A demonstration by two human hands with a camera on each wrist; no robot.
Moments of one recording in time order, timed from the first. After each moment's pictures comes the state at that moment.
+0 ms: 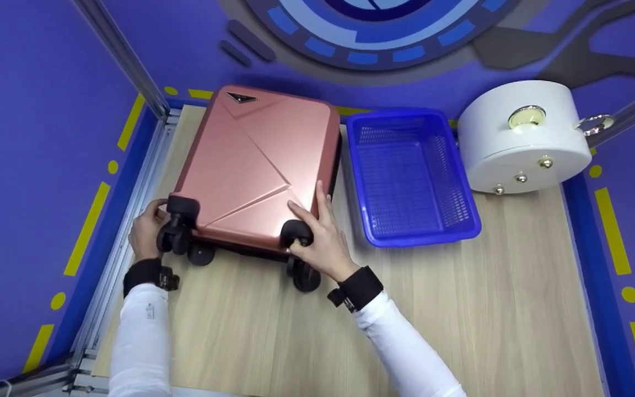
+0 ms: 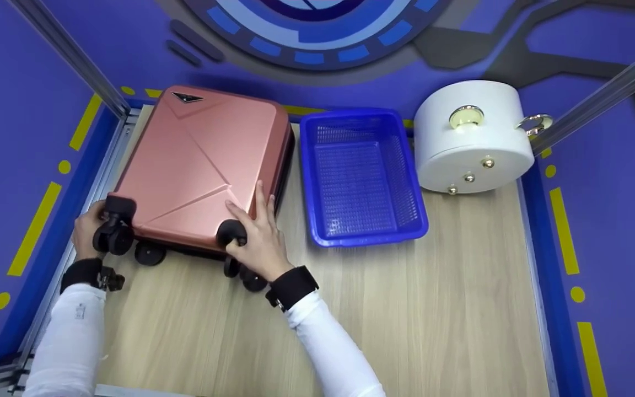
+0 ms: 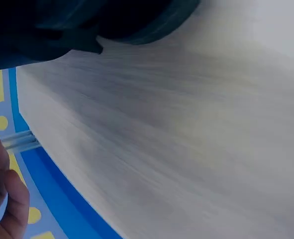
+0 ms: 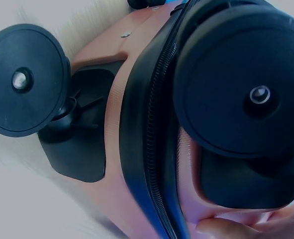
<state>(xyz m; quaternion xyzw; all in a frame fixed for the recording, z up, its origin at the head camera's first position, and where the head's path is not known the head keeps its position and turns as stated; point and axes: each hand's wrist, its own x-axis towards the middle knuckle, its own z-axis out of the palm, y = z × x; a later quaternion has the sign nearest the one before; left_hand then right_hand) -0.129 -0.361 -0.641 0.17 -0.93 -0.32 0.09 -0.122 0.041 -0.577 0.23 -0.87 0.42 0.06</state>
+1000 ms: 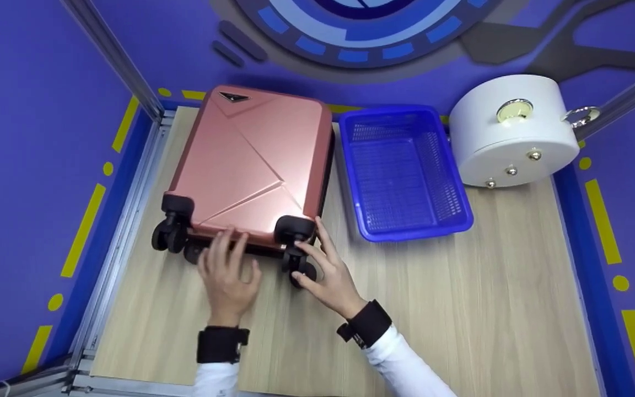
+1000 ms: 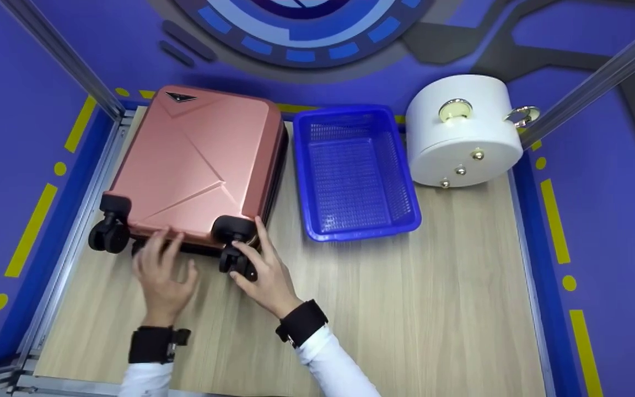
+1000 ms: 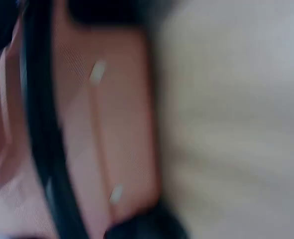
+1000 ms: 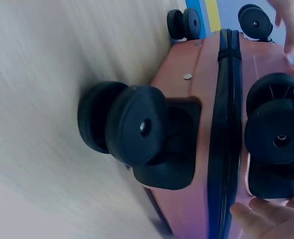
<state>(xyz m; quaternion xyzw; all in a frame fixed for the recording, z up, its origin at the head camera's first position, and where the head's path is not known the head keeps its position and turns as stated) -0.036 -0.169 -0.623 -0.04 -0.90 -0.25 0.35 -0.057 0.067 -0.613 0.29 -0.81 0.49 0.12</state>
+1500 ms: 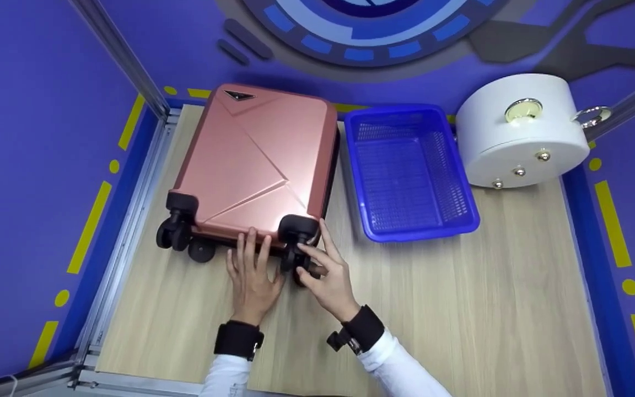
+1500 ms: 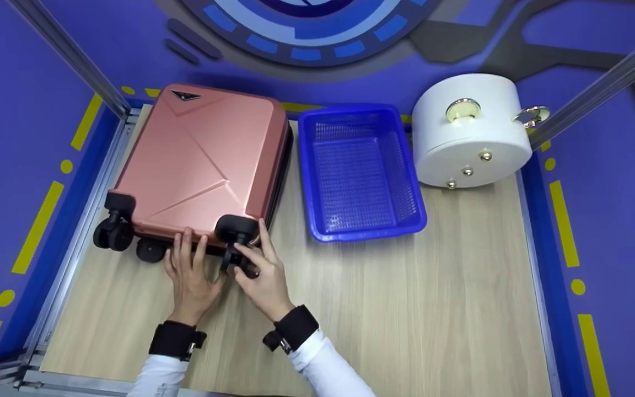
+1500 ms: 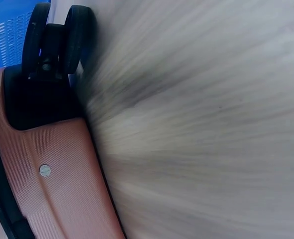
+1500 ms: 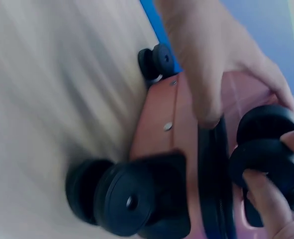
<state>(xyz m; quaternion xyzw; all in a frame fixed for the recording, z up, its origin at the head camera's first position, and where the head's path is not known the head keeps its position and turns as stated) -0.027 -0.138 -0.659 -0.08 -0.93 -0.22 0.28 -0.042 0.042 -0.582 0.19 -0.72 0.66 0.10</state>
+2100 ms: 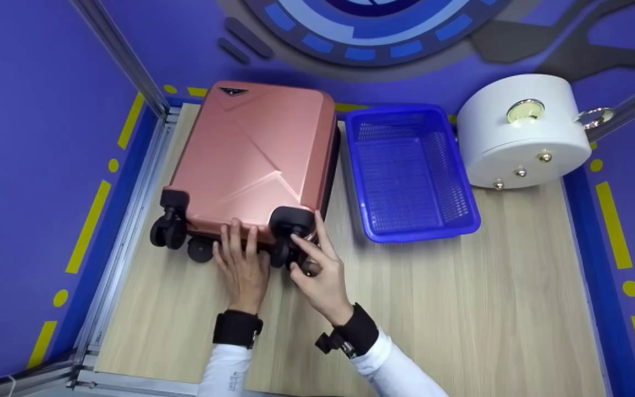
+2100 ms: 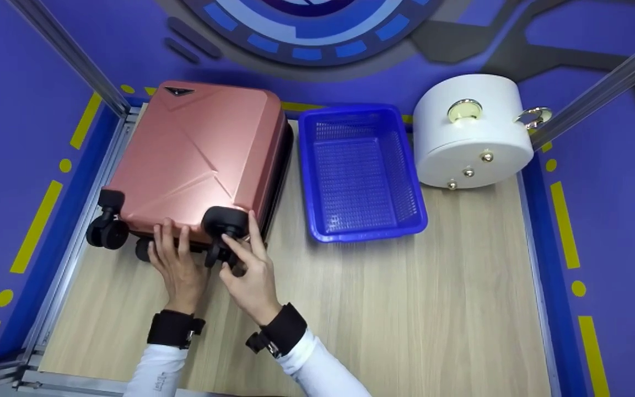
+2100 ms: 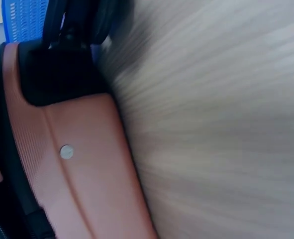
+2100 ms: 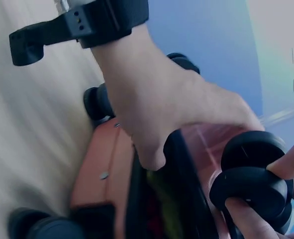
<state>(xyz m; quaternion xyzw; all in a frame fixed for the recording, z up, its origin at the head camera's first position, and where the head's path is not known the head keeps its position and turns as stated) -0.051 -0.143 -0.644 -0.01 -0.91 -0.16 0.38 -0.044 0.027 -0.560 0.19 -0.69 0.69 0.10</state>
